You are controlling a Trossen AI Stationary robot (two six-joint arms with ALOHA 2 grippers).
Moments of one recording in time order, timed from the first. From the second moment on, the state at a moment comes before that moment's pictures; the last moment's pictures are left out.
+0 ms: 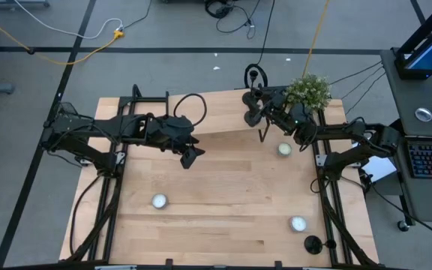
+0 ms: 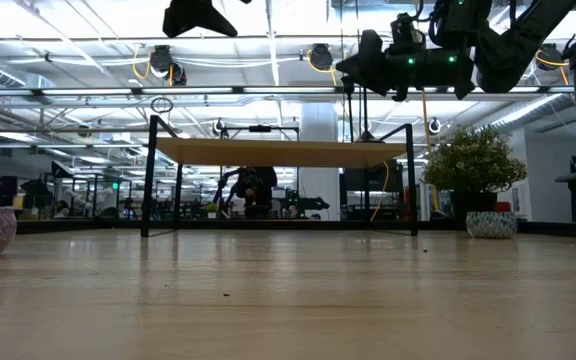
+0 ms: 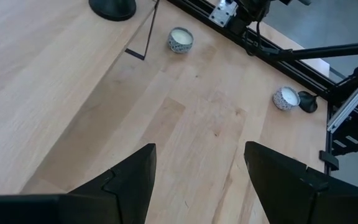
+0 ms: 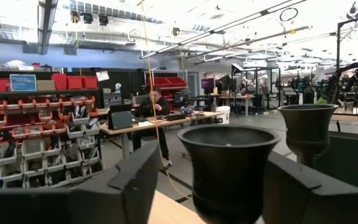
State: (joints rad) left arm -0.01 1.33 1.34 -0.68 -0.10 -0.54; right arm -0.46 1.38 0.57 1.11 0.15 0.02
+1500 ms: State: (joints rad) left arm -0.10 1.33 1.34 -0.68 -0.16 -0.52; right arm -0.23 0.81 0.57 0.08 0.29 0.03
